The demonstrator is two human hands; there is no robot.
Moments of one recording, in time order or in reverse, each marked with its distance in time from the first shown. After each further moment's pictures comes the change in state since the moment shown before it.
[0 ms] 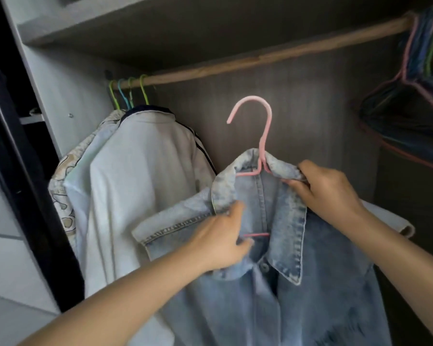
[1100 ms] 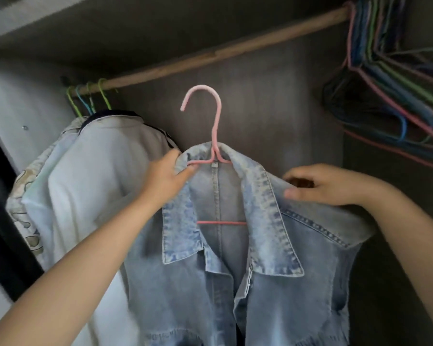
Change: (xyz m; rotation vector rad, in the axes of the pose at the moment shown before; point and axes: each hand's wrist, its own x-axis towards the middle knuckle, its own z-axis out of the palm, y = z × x) left_hand 0.062 -0.036 -0.038 -0.389 0.562 -0.054; right_hand -0.014 0.041 -0.058 0.402 -0.749 0.237
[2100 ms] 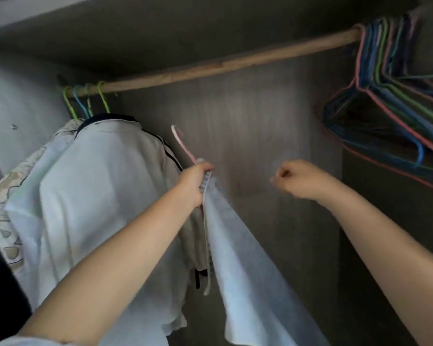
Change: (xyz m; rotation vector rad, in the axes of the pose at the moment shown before) left_hand 0.054 0.007 0.061 -1.072 -0.232 -0.806; right_hand 0.061 -0.023 0.006 0.048 0.251 0.383
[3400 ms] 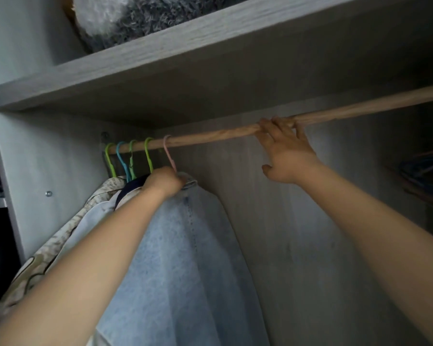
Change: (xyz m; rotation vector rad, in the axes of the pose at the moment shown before) left_hand 0.113 0.160 -0.134 1.348 0.405 0.453; right_hand 0.173 -0.136 0.001 -0.649 0.352 -0.337
